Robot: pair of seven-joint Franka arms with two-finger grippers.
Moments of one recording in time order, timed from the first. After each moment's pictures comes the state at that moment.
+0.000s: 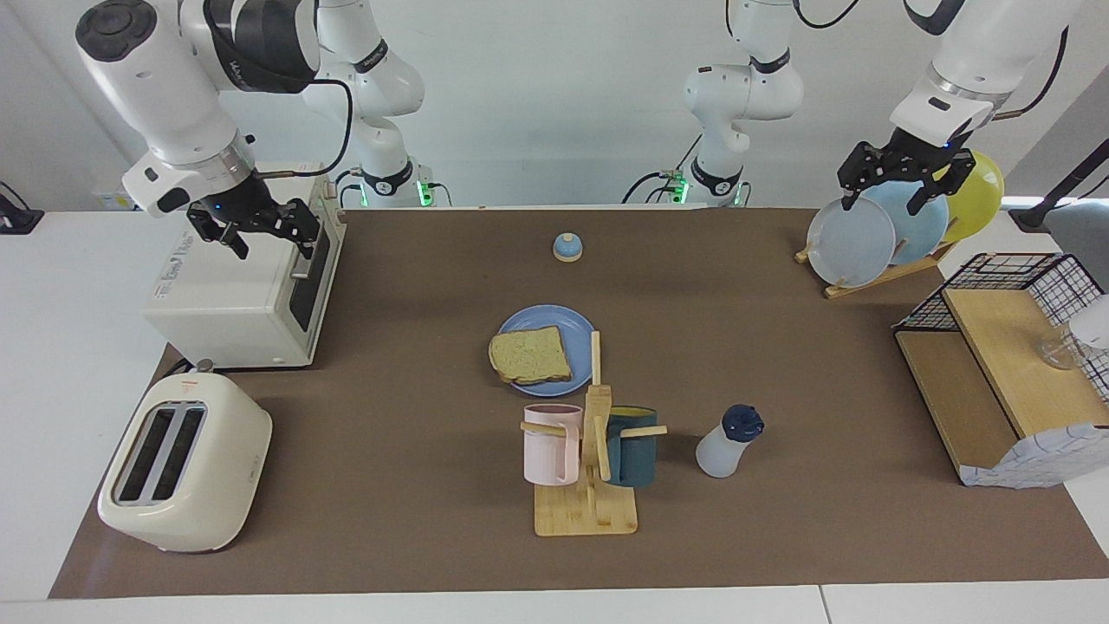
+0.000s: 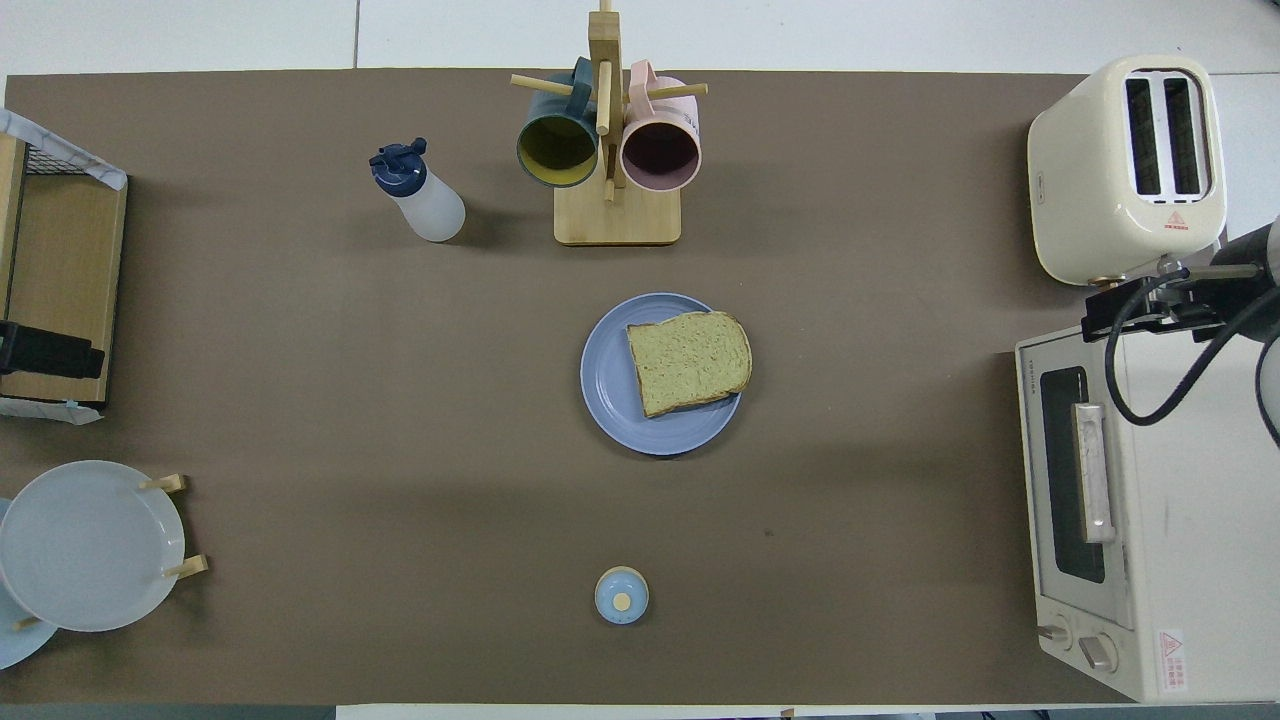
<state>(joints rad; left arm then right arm) -0.12 -0.11 0.06 -1.65 0.04 1.52 0.16 0.01 -0.03 -0.03 -1.72 0.00 1.62 0.00</state>
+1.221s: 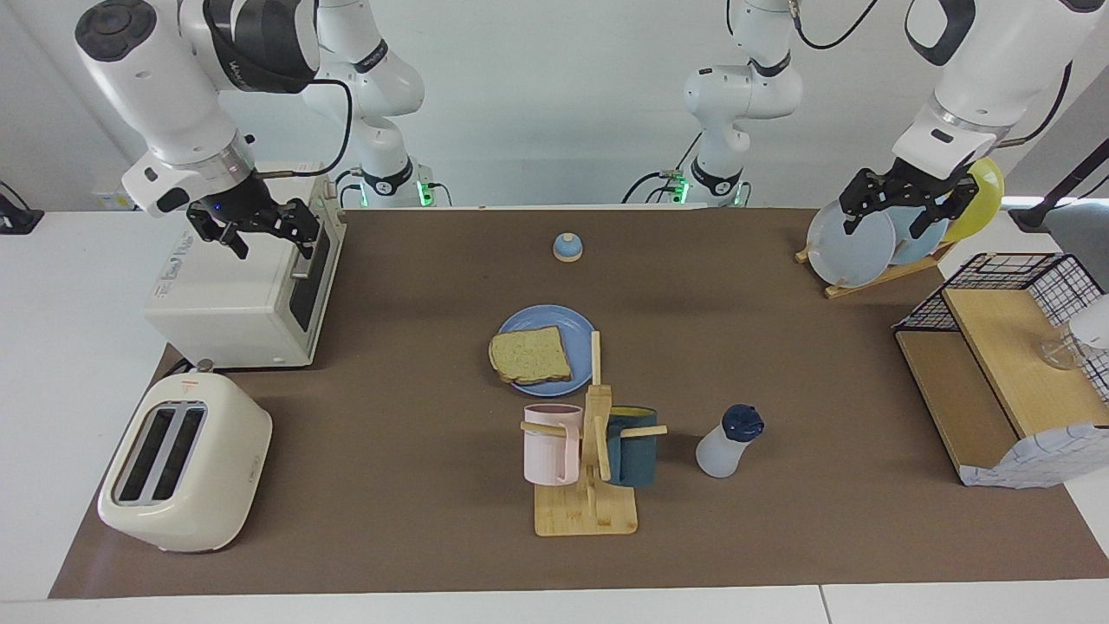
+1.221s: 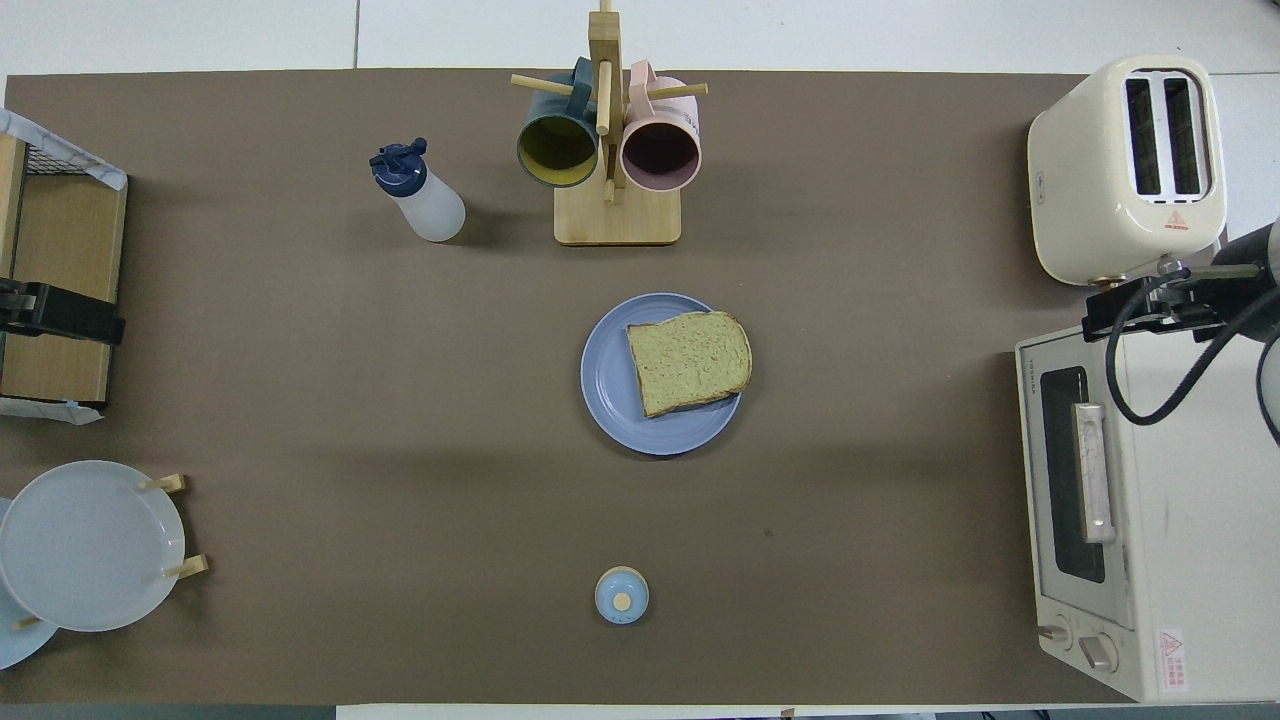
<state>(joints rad) -0.10 -0.05 0.05 -1.62 0.03 1.55 0.16 0.00 -0.03 -0.03 -1.72 0.00 1.62 0.00</state>
